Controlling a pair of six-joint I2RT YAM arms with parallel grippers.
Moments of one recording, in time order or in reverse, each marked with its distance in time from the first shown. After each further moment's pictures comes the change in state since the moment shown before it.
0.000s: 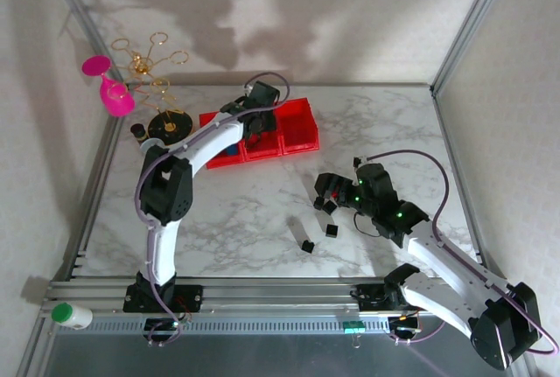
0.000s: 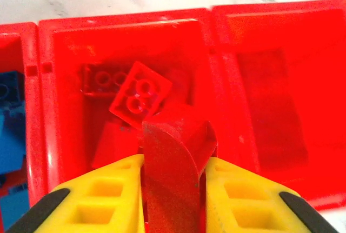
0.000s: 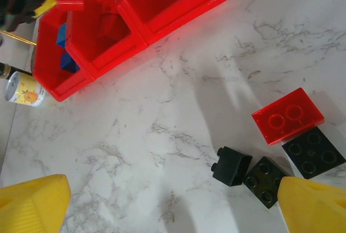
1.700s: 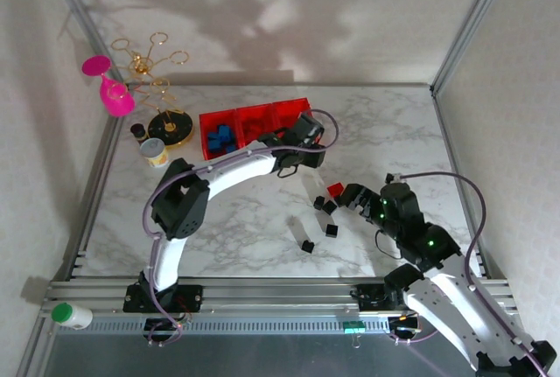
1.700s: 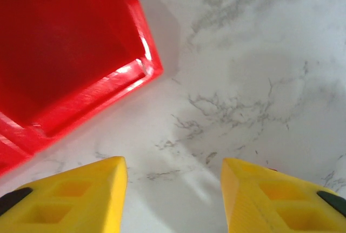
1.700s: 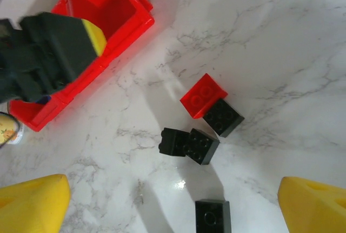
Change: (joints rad) left arm -0.306 -0.034 -0.126 0.142 0.145 0.137; right arm -0.033 -0.346 -0.004 -0.381 0.159 0.128
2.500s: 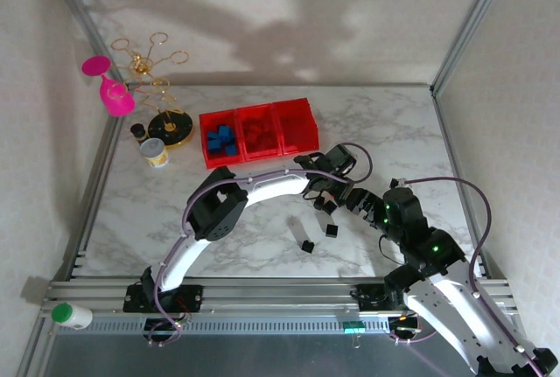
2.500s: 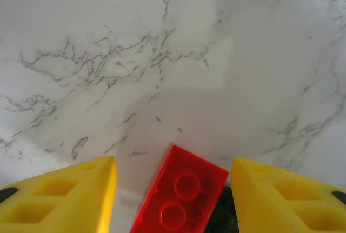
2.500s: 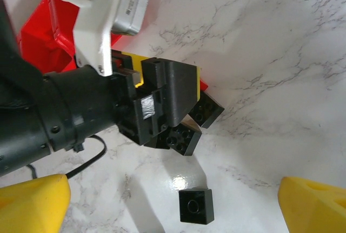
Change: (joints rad) left arm -0.149 0.228 0.149 -0.018 0.047 0.087; right arm 0.000 -0.040 0.000 -0.072 0.023 0.016
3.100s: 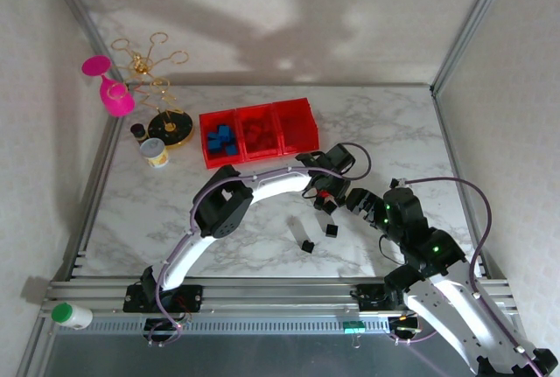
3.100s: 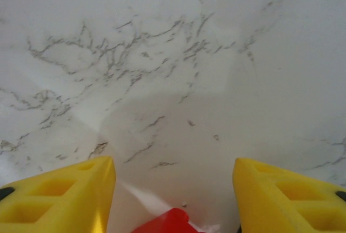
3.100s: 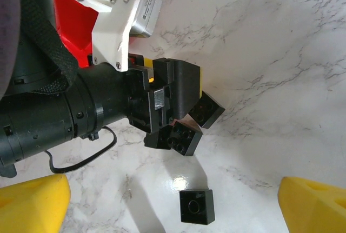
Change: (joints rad) left arm 0.022 0.058 0.056 -0.065 -0.014 -0.003; right arm 0.000 -0.003 0.000 0.002 0.000 0.000
